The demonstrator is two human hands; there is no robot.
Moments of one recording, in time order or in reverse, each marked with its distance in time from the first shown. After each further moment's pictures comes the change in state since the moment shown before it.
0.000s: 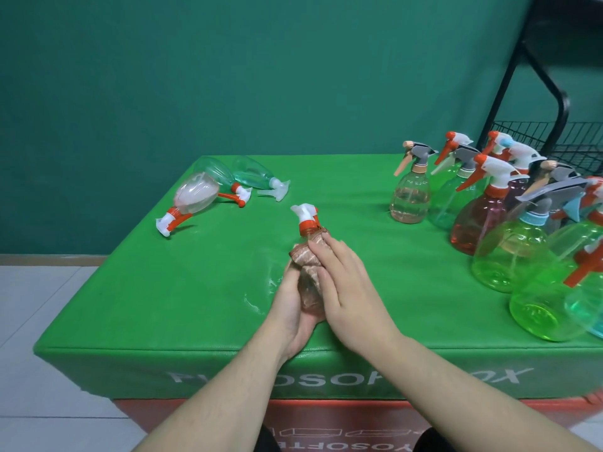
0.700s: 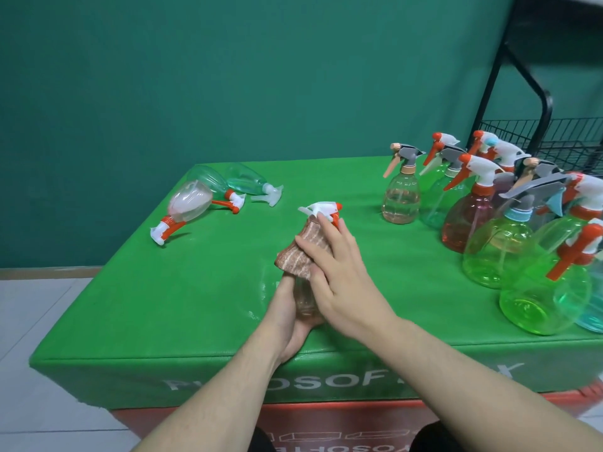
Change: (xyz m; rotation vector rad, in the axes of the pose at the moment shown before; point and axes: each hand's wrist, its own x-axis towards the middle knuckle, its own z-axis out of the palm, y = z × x) left_hand -0.007 0.001 0.007 0.087 -0.058 0.002; right_hand 0.013 -0.009 -0.019 -0.009 -0.011 -0.011
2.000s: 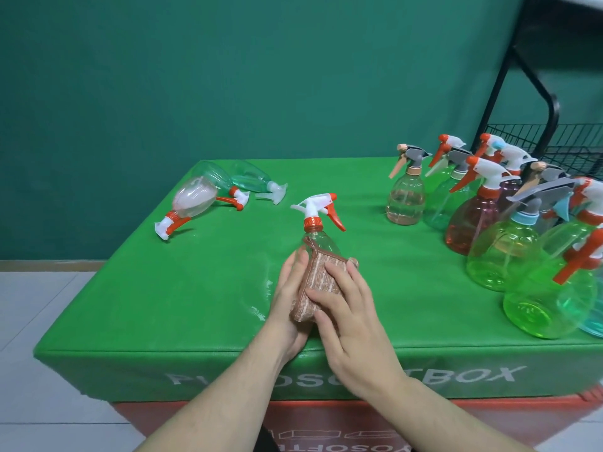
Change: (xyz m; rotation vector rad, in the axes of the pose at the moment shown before) left_hand -0.001 -0.002 -0.001 -0.068 0.045 0.132; right_hand -0.062 0.007 0.024 -0.003 0.111 -0.059
